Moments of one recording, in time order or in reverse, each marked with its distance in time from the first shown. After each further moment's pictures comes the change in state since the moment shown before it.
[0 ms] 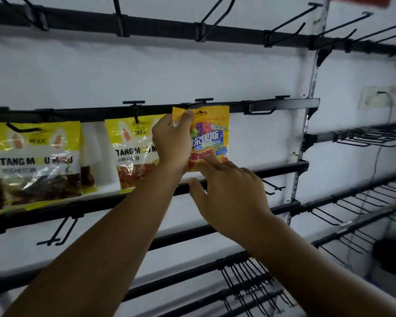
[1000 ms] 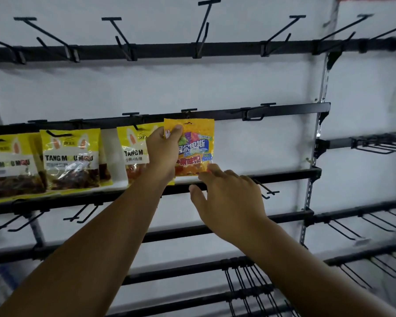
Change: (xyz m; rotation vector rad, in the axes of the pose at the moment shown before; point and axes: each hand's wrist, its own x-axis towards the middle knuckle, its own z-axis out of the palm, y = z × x) left_hand -0.034 0.027 0.002 0.164 0.111 -0.147; right_hand -0.031 0.052 -0.024 0.087 -0.023 -0.122
